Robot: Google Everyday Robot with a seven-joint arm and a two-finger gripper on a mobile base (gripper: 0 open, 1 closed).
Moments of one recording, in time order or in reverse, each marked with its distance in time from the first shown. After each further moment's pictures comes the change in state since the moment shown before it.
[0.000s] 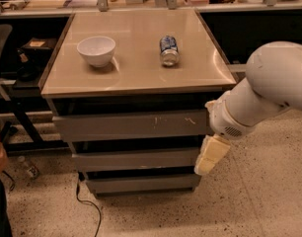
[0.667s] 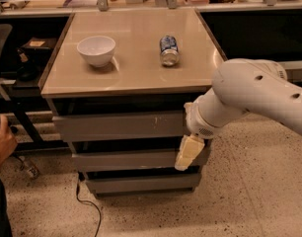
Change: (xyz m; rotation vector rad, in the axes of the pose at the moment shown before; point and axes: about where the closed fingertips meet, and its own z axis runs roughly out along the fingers) arm -0.033 -0.016 0.060 0.010 -0.037 -0.076
